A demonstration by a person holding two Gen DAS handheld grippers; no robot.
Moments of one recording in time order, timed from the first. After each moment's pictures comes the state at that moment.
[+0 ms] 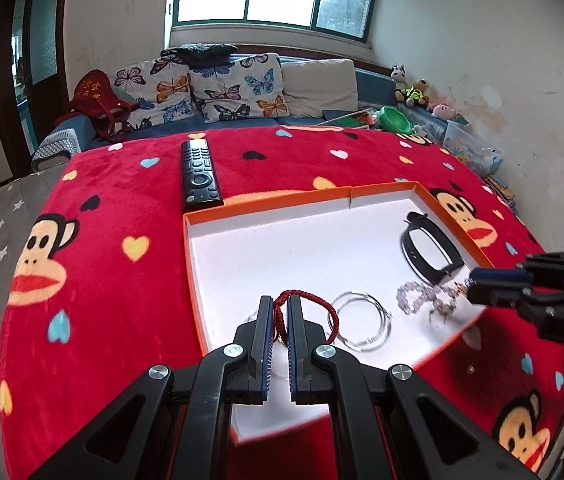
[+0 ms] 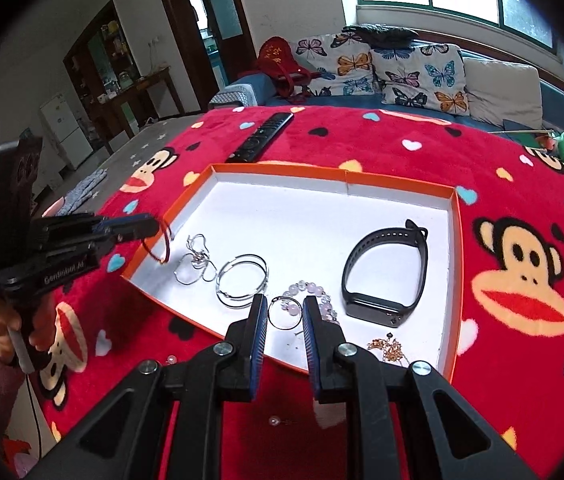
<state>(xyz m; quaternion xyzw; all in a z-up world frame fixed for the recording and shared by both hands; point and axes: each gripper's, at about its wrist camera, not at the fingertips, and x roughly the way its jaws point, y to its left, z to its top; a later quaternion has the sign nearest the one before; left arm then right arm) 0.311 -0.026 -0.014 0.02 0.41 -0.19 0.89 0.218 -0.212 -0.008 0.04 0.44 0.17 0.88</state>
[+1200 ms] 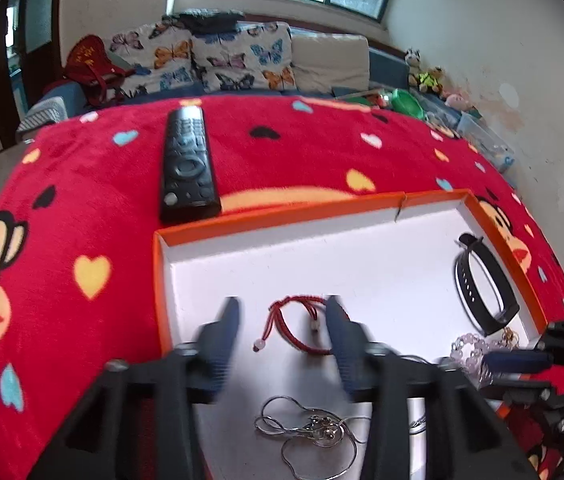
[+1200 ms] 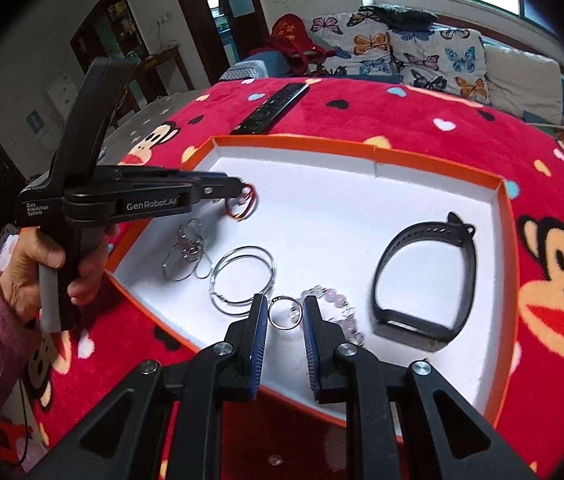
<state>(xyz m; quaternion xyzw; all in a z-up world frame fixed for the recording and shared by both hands) 0.403 -0.039 -0.058 0.00 0.45 -0.18 0.87 0.239 -0.195 -0.035 0.04 0.47 0.21 0.86</state>
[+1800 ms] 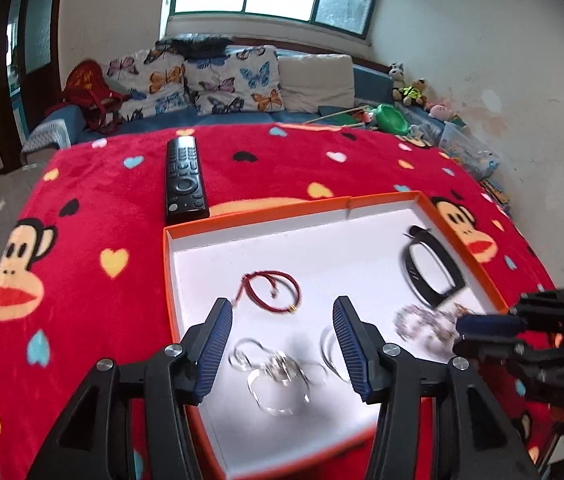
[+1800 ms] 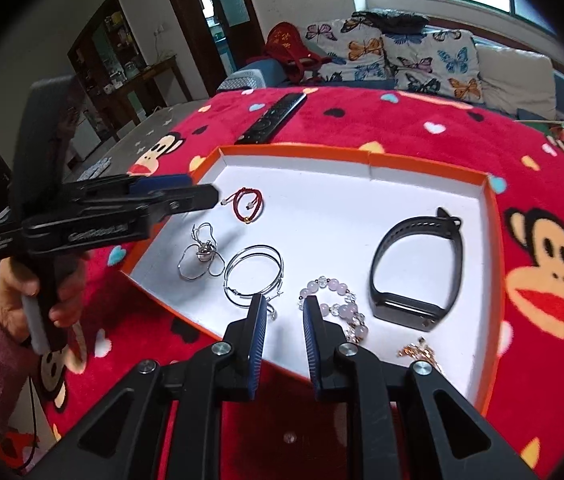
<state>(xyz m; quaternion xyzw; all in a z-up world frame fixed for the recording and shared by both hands) 0.327 -0.037 -0.013 0.01 0.41 -0.20 0.89 0.217 -0.200 -0.014 0.05 0.45 0.19 0.87</state>
